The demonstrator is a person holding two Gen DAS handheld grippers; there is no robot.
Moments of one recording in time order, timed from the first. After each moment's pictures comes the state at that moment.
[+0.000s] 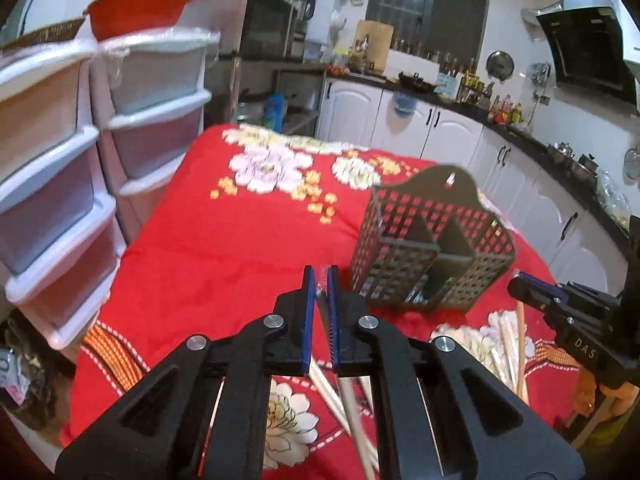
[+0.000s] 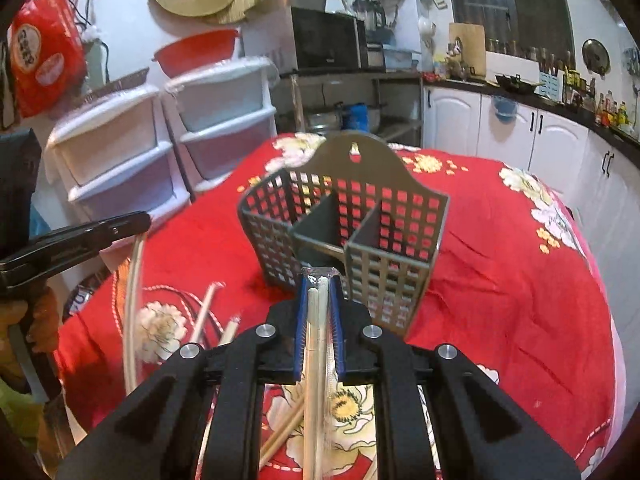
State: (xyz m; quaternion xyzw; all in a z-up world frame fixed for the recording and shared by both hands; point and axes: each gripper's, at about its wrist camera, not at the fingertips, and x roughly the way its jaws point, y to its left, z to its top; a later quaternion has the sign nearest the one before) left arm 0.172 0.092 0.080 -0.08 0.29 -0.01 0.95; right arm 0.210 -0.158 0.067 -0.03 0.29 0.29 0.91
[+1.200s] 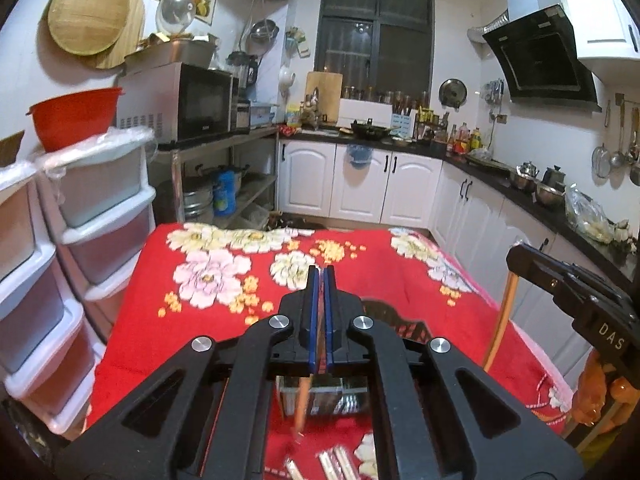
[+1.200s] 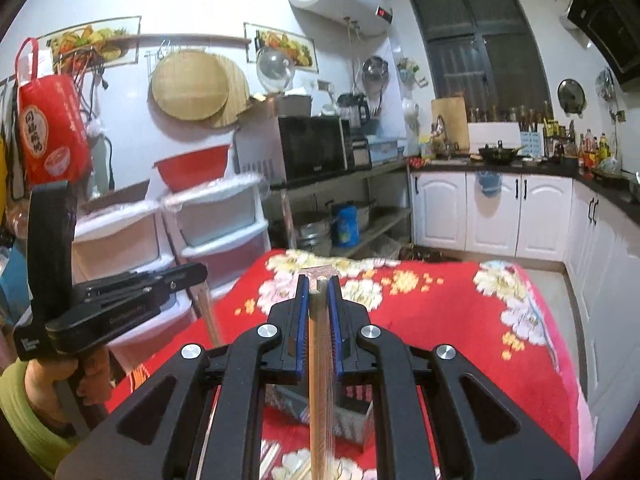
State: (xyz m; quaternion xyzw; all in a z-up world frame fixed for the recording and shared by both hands) left arm 0.219 0.022 0.178 -0.03 0.20 -0.07 0.98; right arm 0.226 -0.206 0.184 0.03 0.14 0.27 0.95
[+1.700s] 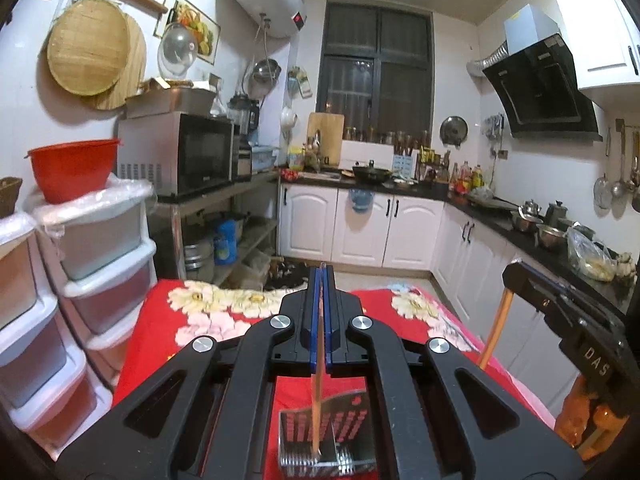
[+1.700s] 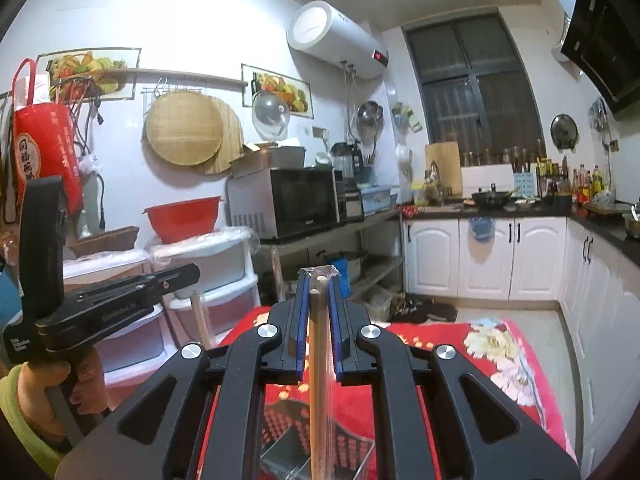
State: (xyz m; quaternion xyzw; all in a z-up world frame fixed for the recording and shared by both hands) left arm 0.244 0.018 0.241 -0.03 0.13 -0.06 0.99; right arm 0.257 -0.206 0.228 0.04 0.06 0.25 0.97
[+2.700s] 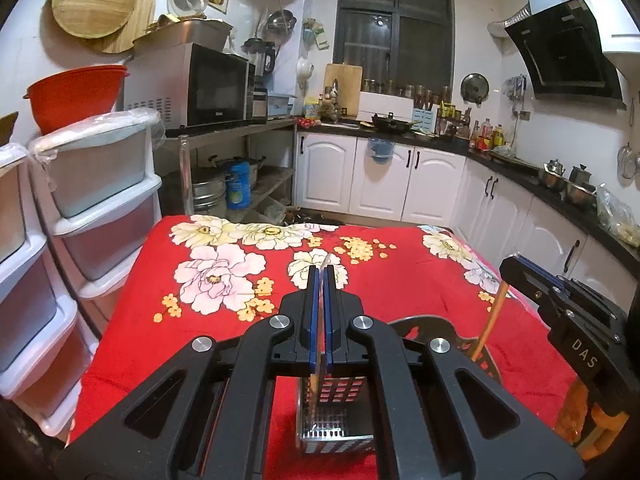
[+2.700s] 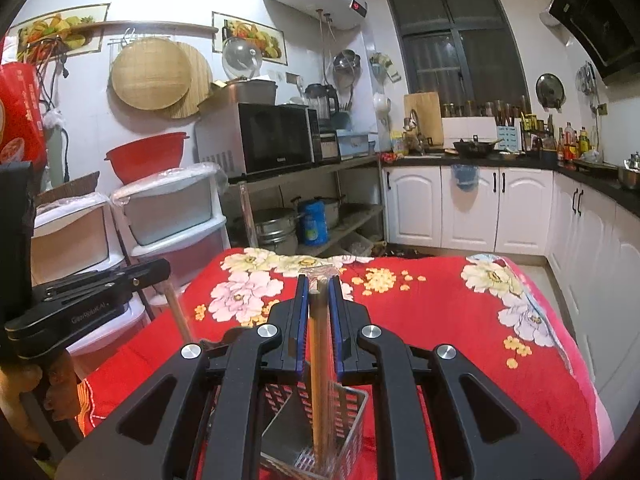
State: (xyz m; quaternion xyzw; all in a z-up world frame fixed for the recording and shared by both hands) left arm 0.278 0.031 0.134 -0.04 0.21 -0.04 0.98; right arm 0.304 -0.181 0.119 0.03 0.15 0.21 0.96
